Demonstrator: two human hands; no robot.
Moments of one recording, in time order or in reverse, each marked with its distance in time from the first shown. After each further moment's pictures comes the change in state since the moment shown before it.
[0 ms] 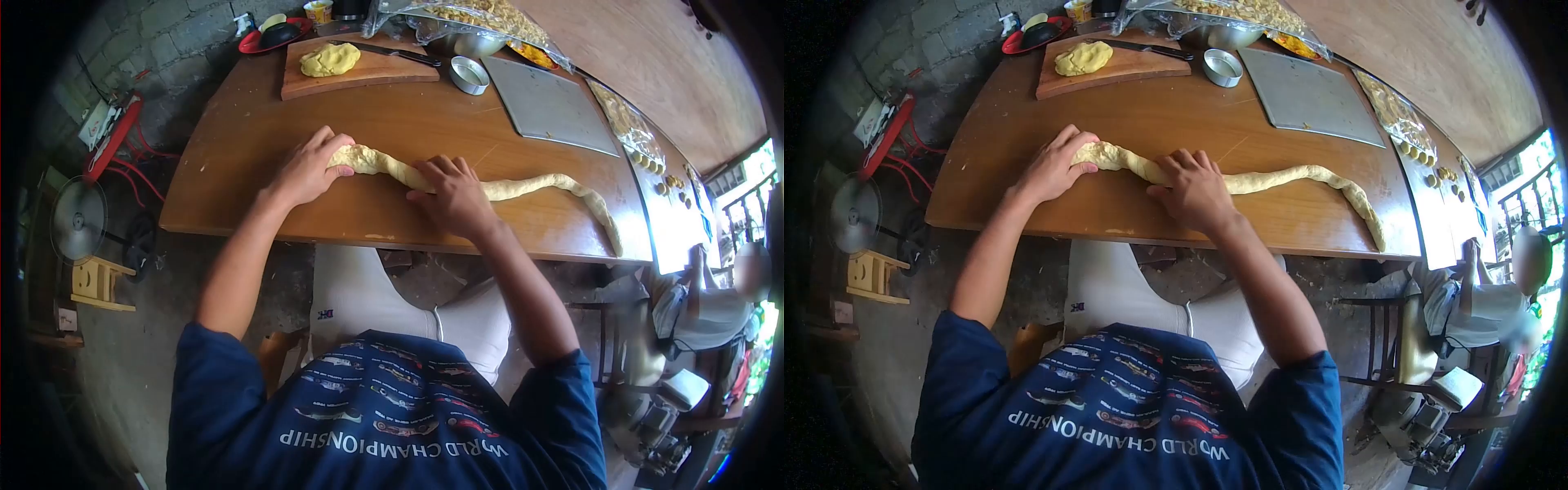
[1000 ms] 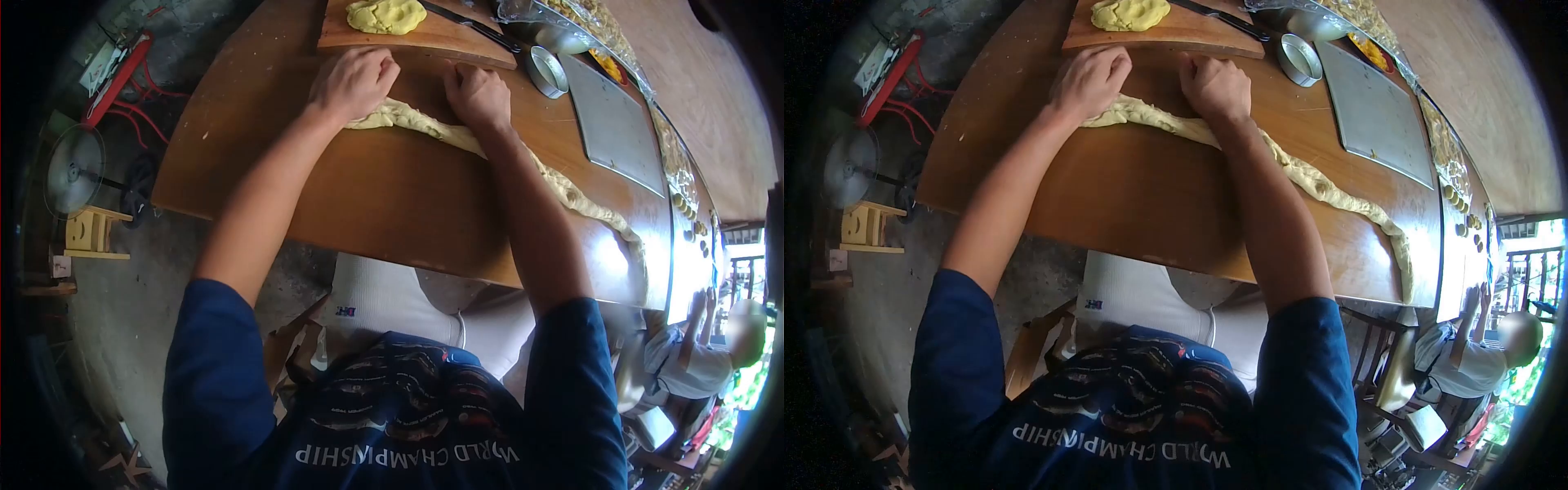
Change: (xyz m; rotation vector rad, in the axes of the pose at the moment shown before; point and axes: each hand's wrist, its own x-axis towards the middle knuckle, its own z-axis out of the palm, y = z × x) left_hand 0.097 -0.086 0.012 0.022 0.241 -0.244; right_hand 0.208 0.038 0.101 -0.051 0.068 0.246
